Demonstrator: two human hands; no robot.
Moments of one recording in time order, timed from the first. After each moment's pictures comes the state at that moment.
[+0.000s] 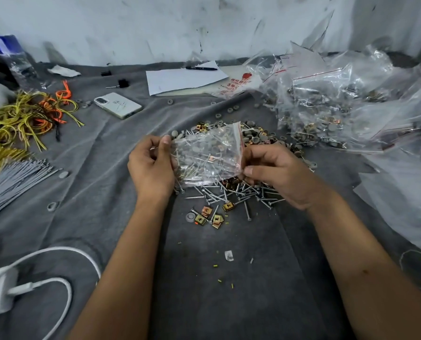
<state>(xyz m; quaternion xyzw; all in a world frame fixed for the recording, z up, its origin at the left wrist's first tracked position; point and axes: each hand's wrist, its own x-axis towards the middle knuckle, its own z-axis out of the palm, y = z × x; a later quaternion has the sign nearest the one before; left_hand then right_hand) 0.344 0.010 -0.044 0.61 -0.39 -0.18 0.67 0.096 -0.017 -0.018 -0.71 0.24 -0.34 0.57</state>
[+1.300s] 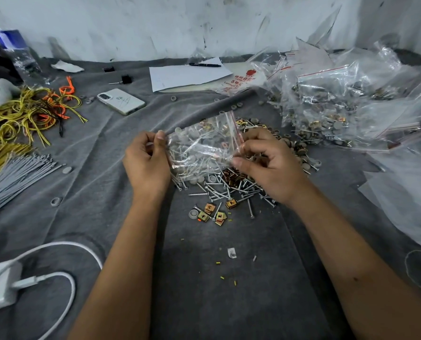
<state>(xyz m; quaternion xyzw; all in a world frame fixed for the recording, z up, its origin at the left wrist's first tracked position) 0.357 0.013 -0.039 0.64 -0.39 -0.15 0.64 0.118 -0.009 -0.018 -0.76 0.34 -0.41 0.37</state>
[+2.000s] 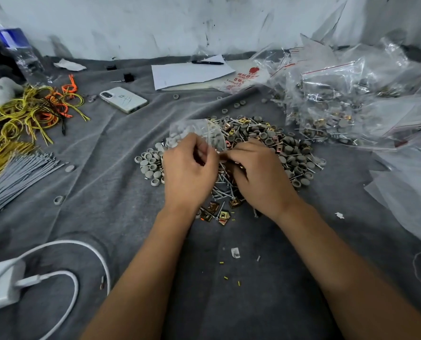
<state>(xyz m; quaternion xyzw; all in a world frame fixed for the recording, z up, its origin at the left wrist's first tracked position) 0.300 0.029 -0.032 0.61 -0.57 -0.04 0.55 0.144 -0.001 -0.028 -0.86 0.36 -0.35 0.07</state>
